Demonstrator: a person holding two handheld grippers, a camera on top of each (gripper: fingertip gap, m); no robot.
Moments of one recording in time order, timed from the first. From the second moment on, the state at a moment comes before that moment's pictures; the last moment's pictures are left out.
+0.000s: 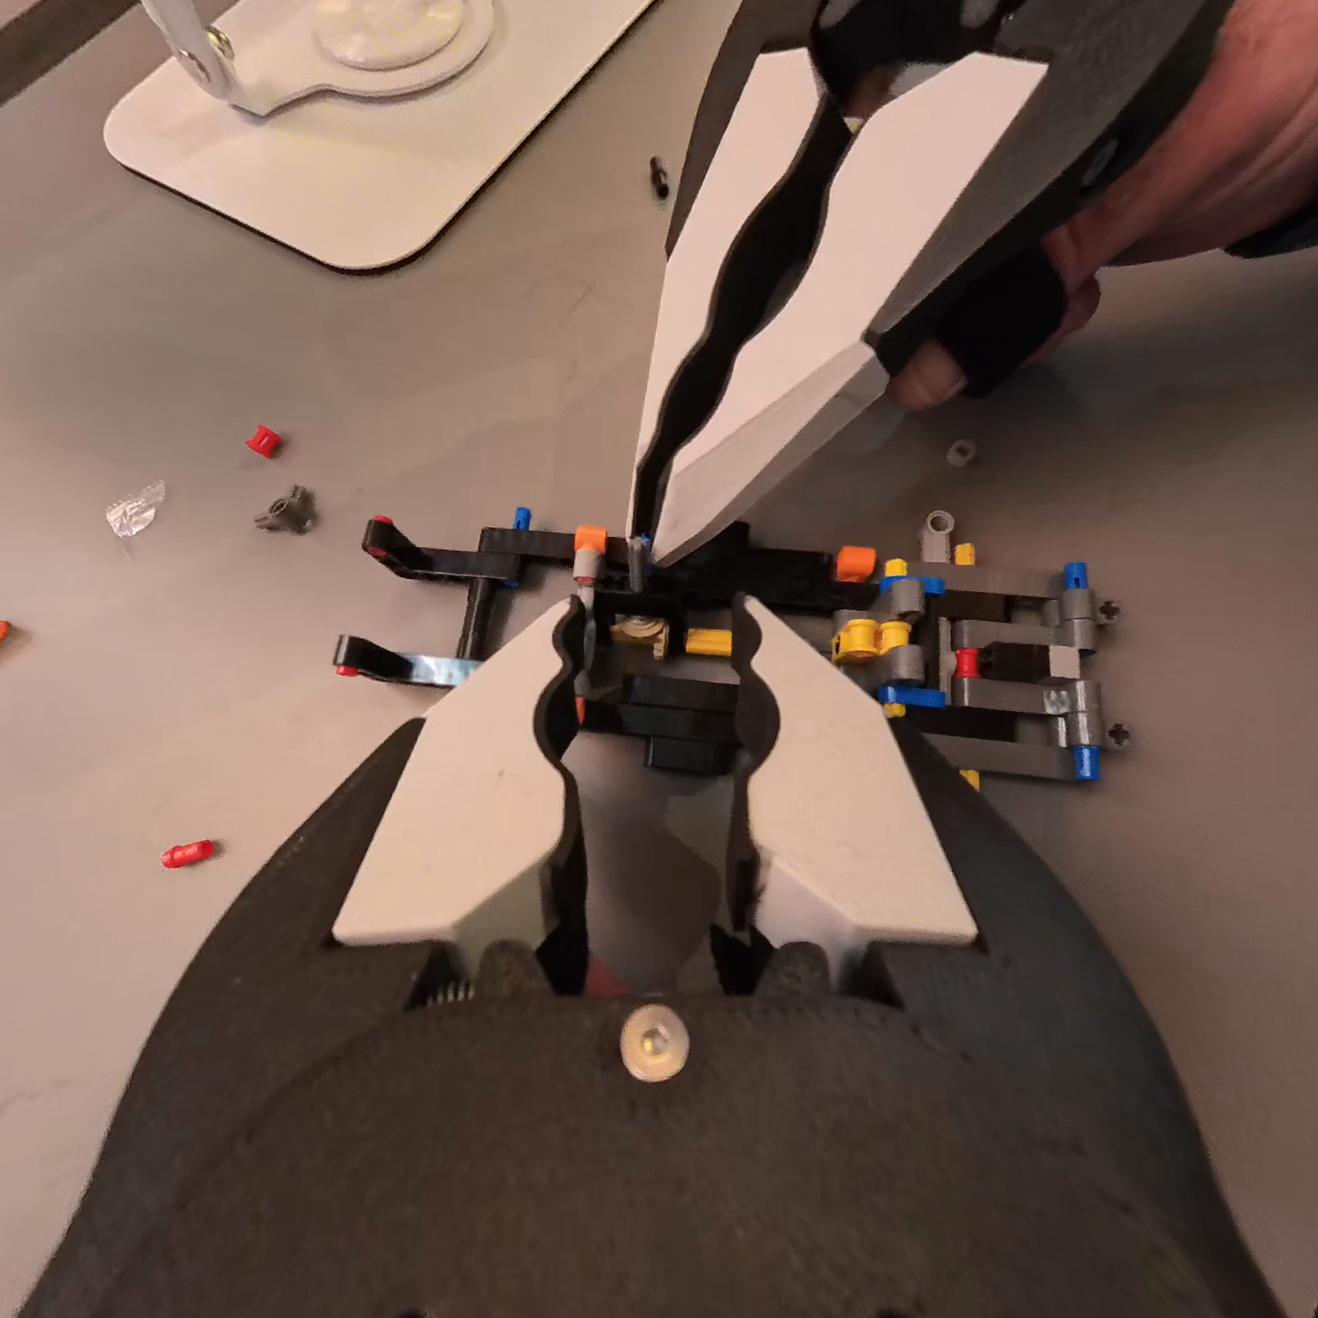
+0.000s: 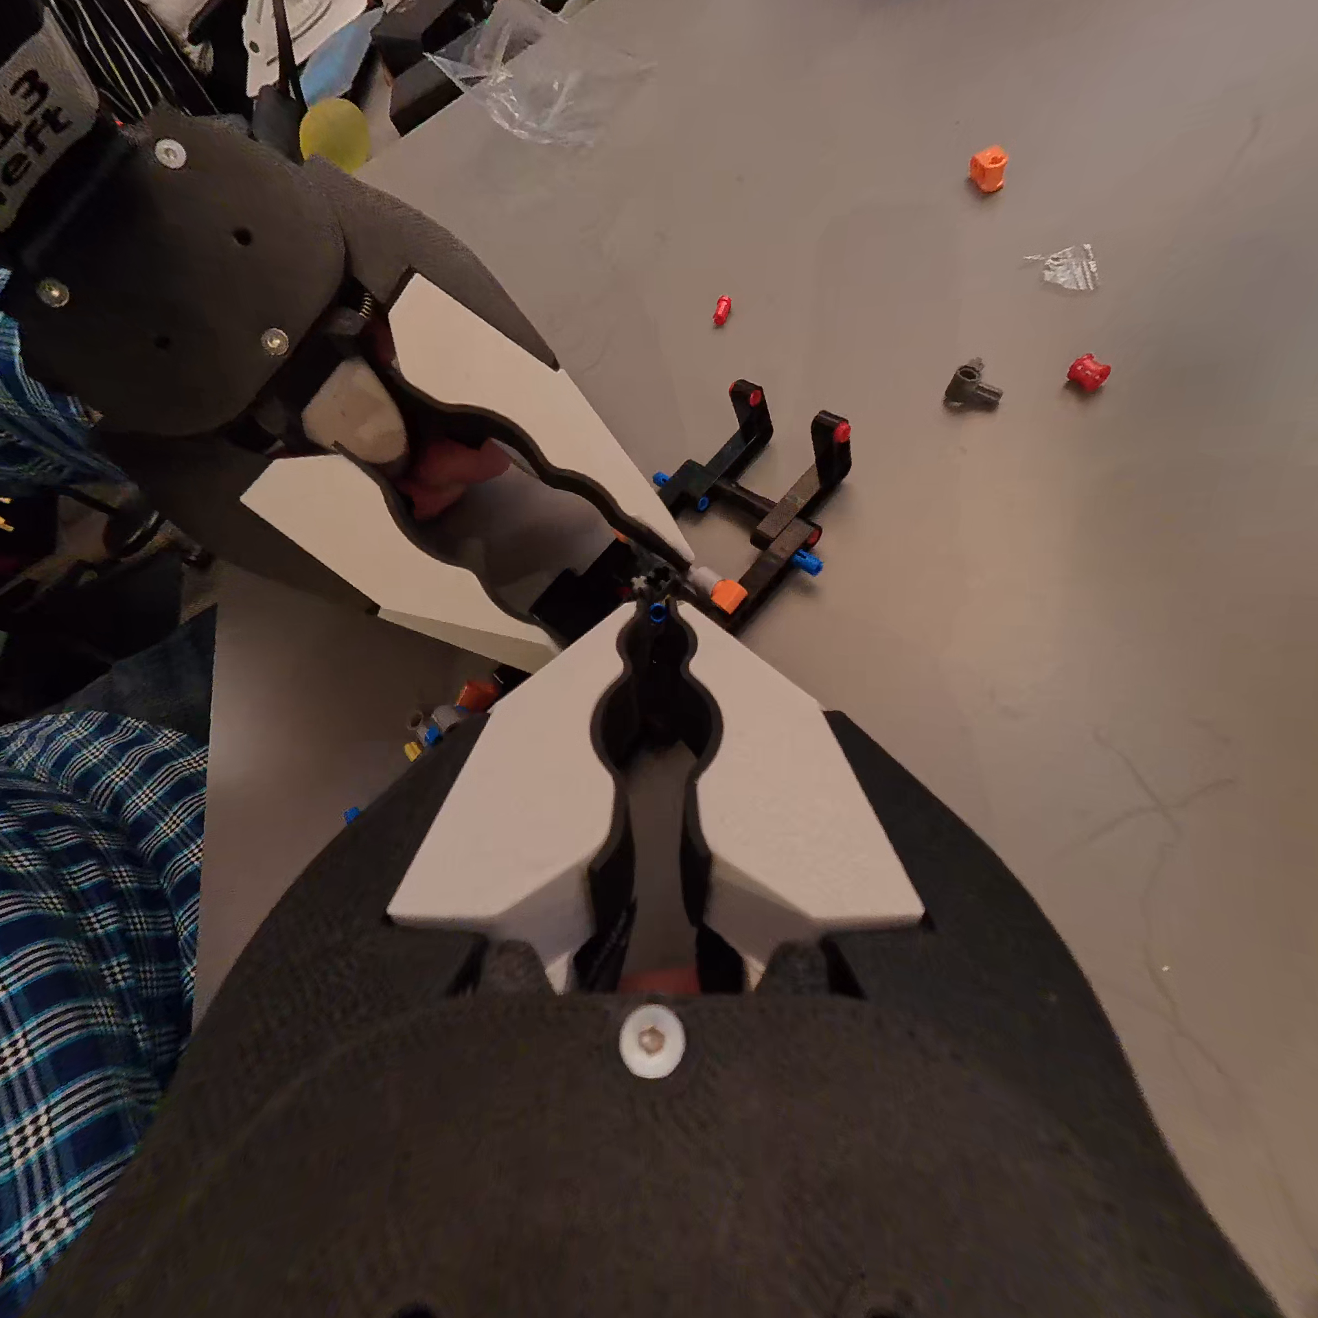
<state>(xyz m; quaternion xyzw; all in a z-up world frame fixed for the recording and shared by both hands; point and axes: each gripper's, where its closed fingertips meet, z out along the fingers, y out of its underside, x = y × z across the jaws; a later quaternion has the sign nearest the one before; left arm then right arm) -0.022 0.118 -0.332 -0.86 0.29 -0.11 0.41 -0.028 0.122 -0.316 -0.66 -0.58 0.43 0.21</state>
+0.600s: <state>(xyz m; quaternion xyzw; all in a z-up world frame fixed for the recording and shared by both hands) -0.027 0.122 -0.329 -0.85 0.31 -0.10 0.42 -0.028 0.121 -0.310 -0.64 -0.58 0.46 0.20</state>
